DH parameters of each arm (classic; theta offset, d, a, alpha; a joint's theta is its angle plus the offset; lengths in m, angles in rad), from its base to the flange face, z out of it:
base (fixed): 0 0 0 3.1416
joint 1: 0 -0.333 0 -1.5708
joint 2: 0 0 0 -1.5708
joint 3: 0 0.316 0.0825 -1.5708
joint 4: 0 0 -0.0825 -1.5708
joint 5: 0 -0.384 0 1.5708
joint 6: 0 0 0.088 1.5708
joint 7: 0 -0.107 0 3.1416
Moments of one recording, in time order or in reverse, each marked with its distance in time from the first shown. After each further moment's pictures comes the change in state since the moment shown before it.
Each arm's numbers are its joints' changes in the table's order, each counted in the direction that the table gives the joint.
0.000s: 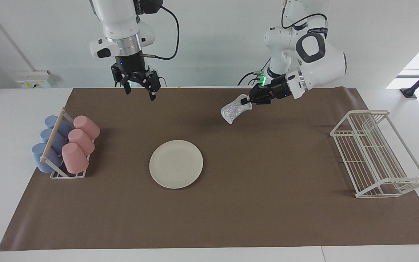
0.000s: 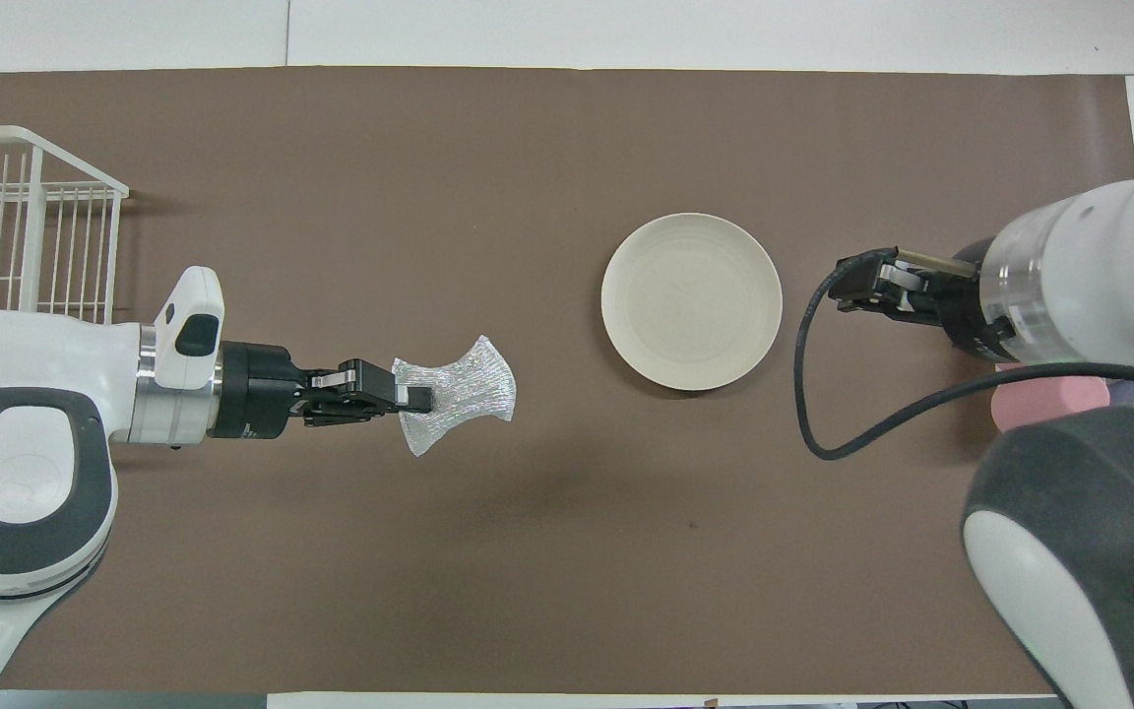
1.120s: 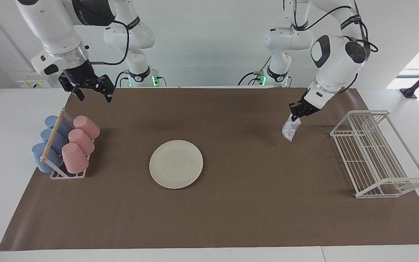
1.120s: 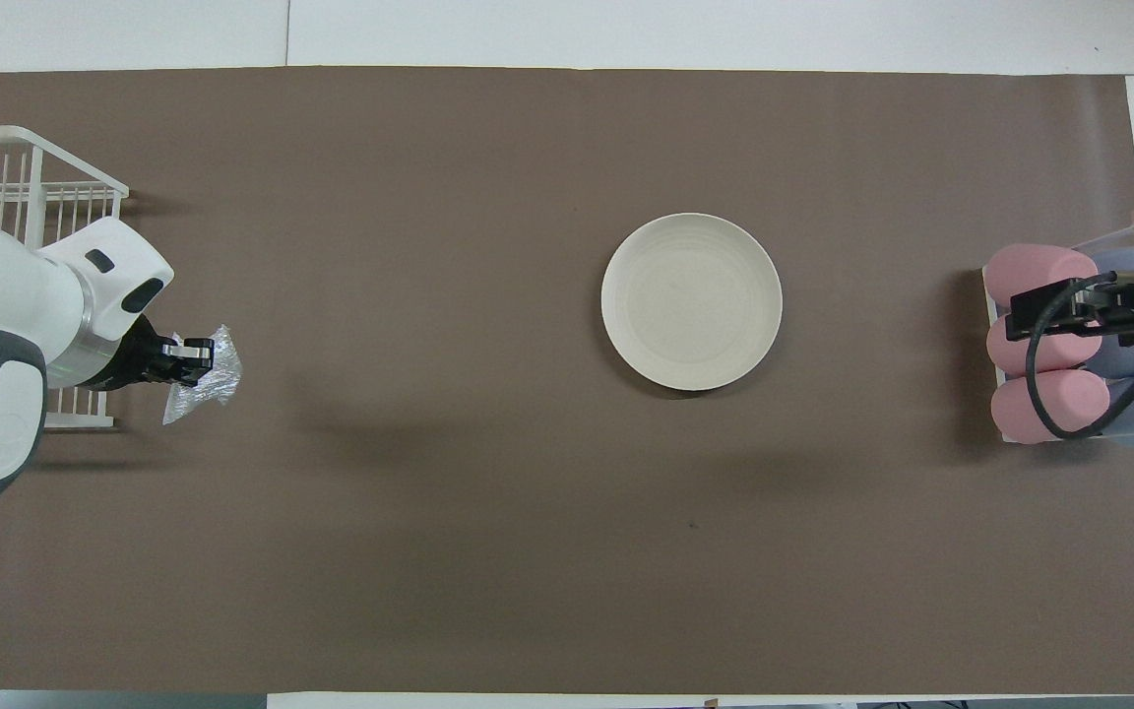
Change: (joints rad) left arm -0.088 -0.101 -0.010 -0.247 -1.090 0.151 0.274; right arm 0.233 -0.014 -0.044 0.027 -0.017 0.084 0.483
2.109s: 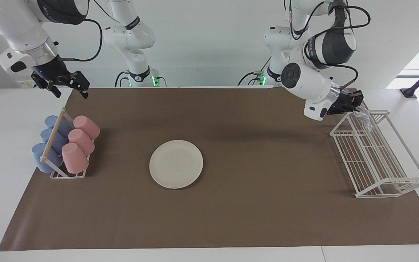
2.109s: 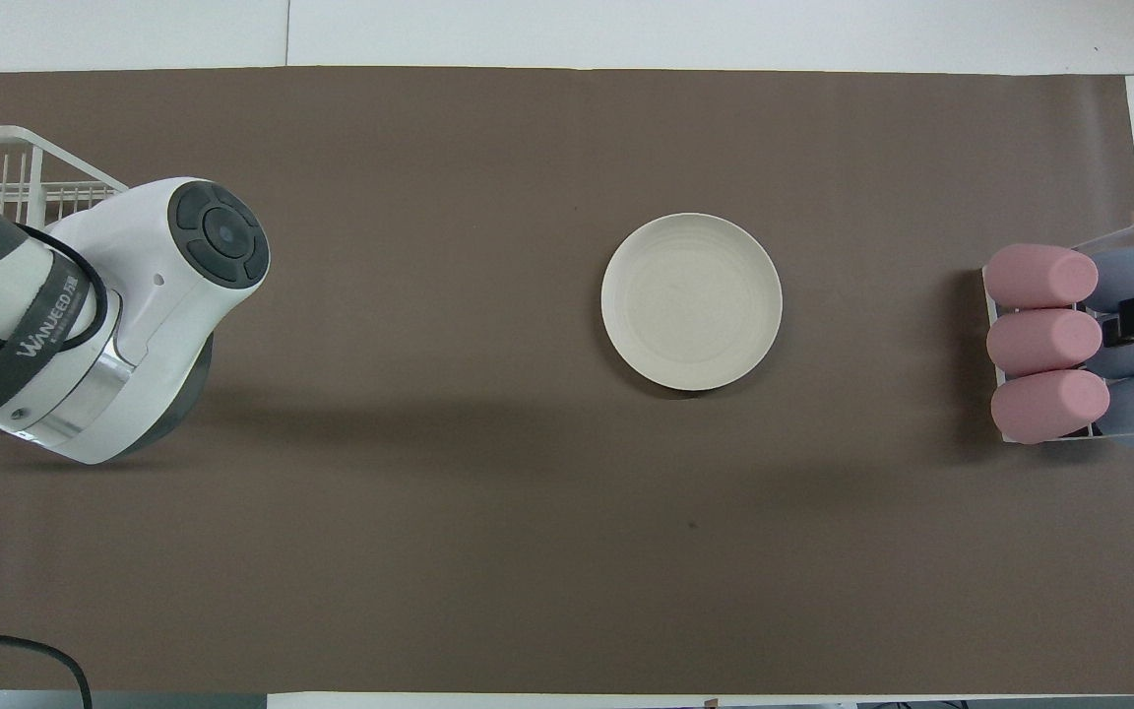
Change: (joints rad) left arm 0.163 -0.164 -0.006 -0.128 -0.916 0.320 0.209; right arm -0.004 -0.002 -0.105 -0.044 -0.003 0.053 0.096
